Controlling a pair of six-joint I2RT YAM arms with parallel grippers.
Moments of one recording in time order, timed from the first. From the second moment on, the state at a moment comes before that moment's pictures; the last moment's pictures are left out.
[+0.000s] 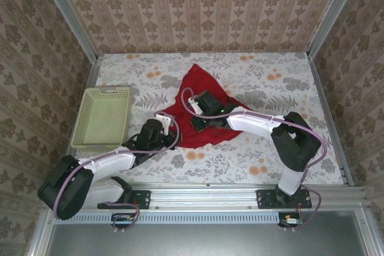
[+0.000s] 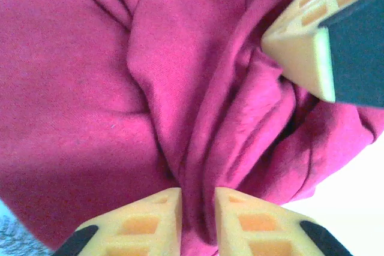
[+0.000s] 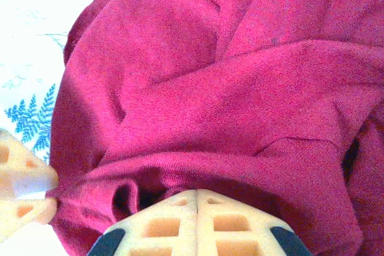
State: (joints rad) left arm -0.68 1.18 0.35 0.19 0.16 -0.44; right arm 0.74 1.76 1.16 -0.30 -0.07 0.19
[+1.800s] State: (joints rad) left arm -0.54 1.10 0.36 0.06 0.18 -0.54; right arm 0.72 1.60 0.89 -0.25 0.00 0.45
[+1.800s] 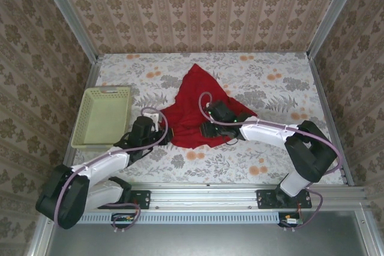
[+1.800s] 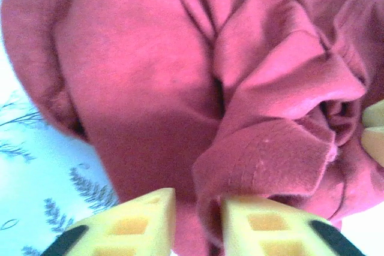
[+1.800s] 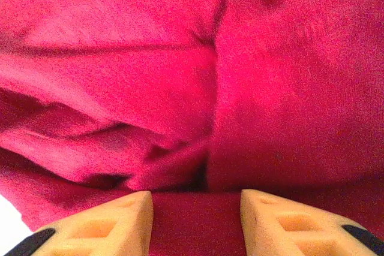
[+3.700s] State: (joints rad) left arm -0.89 1.70 1.13 -0.61 -0.25 -0.16; right arm 0.63 1.07 0.58 -0.17 0.12 0.58
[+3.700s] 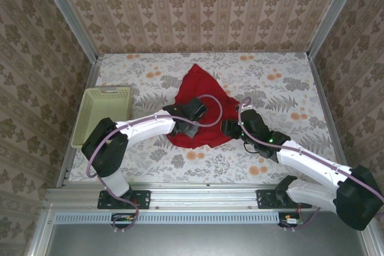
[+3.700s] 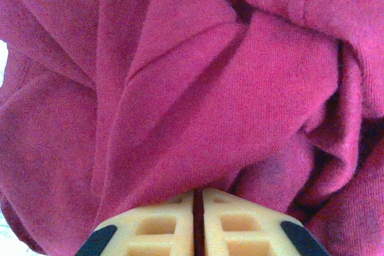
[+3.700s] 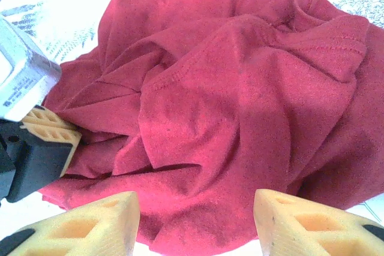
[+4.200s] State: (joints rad) left arm -0.84 1.61 1.08 -0.52 -0.16 -0.19; right arm 0.63 1.13 0.59 -0.17 0.12 0.58
